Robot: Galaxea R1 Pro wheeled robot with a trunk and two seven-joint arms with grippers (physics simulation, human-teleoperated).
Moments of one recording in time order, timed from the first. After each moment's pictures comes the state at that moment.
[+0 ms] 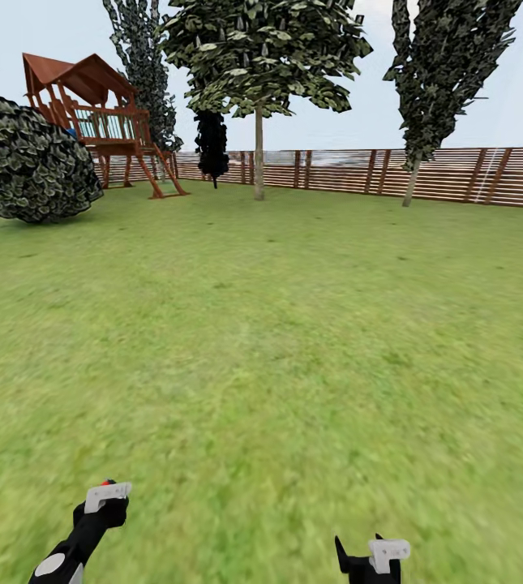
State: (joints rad) left arm -0.40 0.11 0.44 -0.45 -0.18 -0.31 -0.23; right arm -0.36 -0.02 0.29 -0.14 -0.32 -0.66 0.08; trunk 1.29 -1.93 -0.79
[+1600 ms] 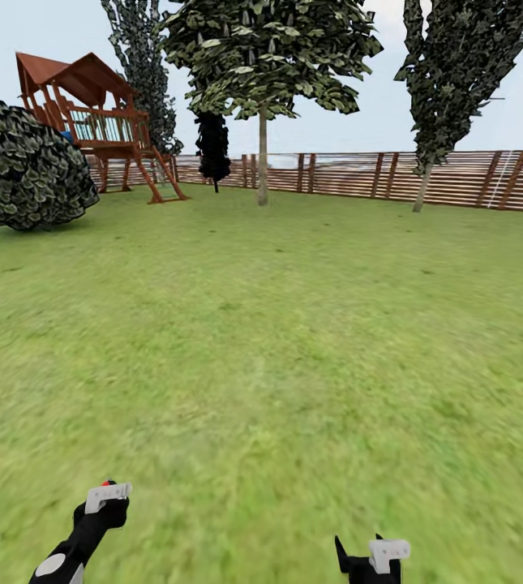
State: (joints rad) left arm -0.40 0.11 0.43 -0.45 -0.18 -0.31 -0.23; right arm -0.36 -0.02 0.29 -0.14 -0.32 -0.66 0.08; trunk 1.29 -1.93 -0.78
